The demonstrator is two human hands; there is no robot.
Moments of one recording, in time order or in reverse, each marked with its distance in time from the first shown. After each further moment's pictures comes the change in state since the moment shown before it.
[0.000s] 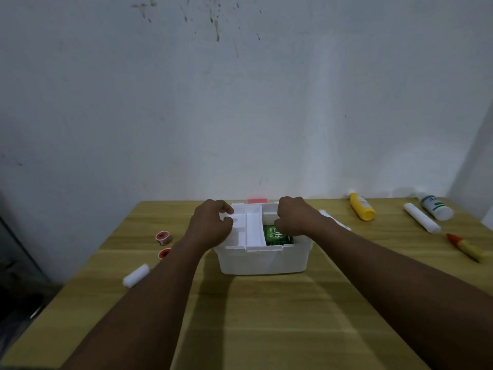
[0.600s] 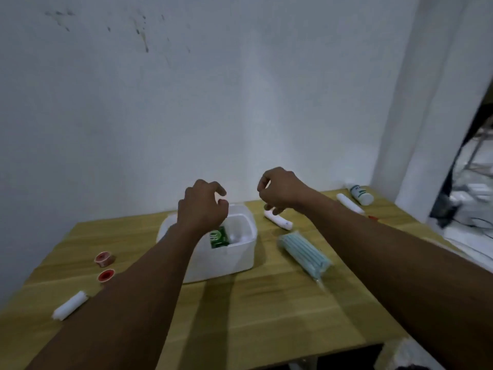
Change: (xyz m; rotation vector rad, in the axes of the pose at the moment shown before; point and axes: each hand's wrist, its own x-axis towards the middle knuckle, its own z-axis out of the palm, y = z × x) left_hand 0.010 0.112 0.033 0.130 0.001 0.171; right_hand -0.054 0.058 -0.083 0.484 0.202 0.133
